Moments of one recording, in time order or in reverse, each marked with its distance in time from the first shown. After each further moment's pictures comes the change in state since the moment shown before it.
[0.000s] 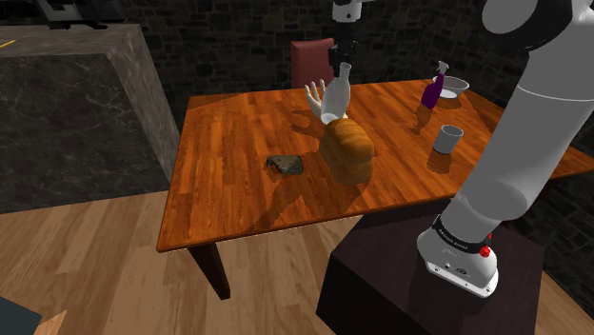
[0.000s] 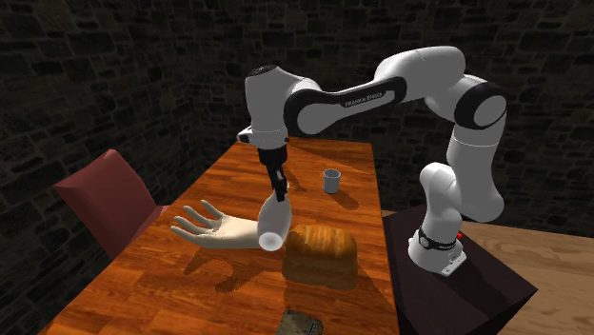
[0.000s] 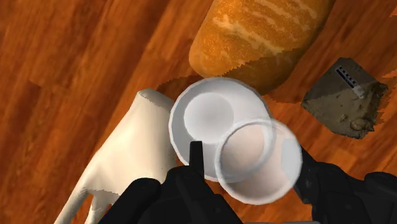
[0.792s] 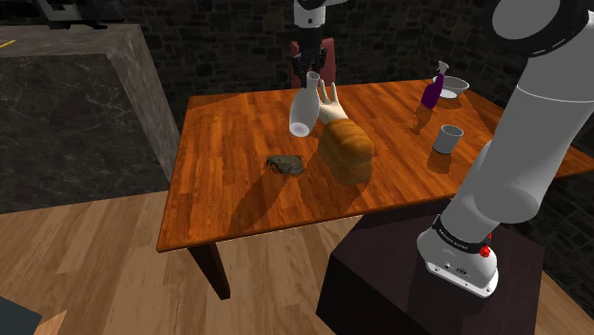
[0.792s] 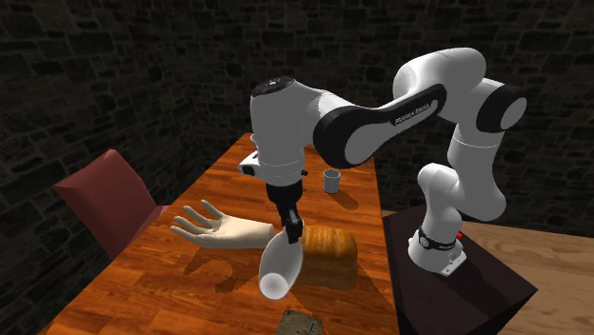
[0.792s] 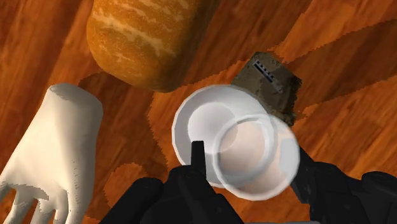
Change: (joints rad) arm 0.150 0.003 0.120 0.011 0.004 -0.014 0.269
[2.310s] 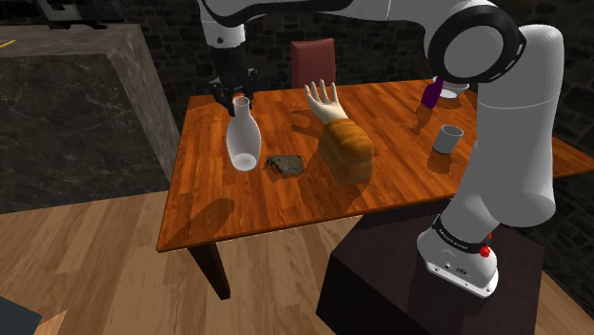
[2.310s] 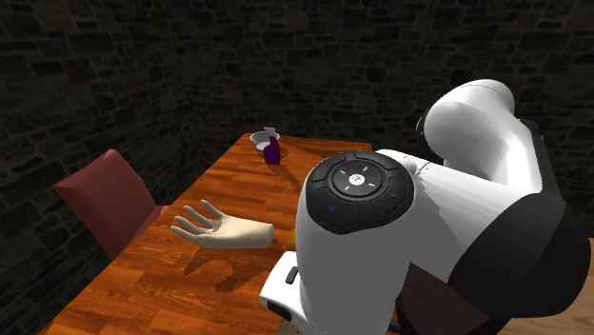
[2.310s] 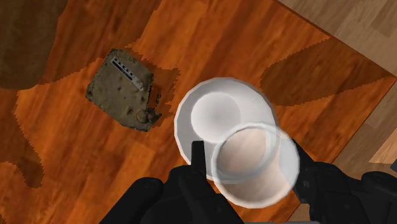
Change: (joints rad) arm 0.256 0.295 0.165 0.398 0.004 -0.104 0.419
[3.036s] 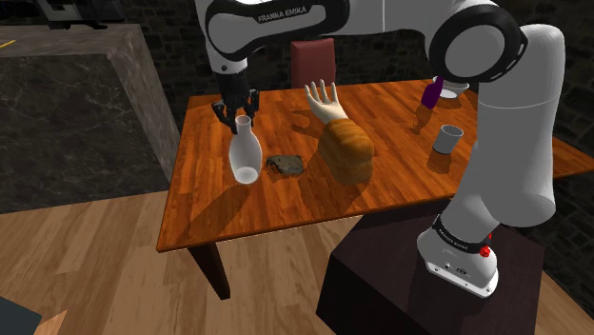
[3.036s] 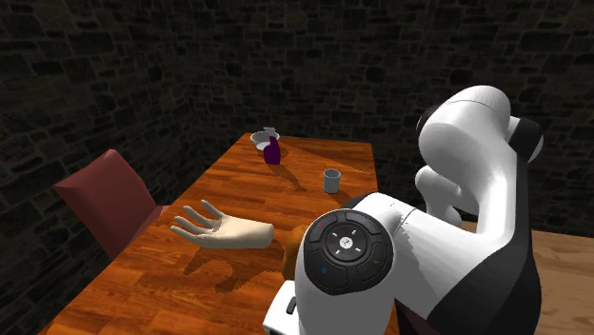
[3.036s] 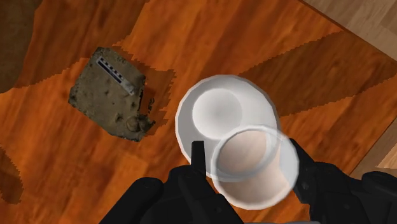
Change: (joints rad) arm 0.000 -0.004 0.000 -0.155 0.000 0.150 0.000
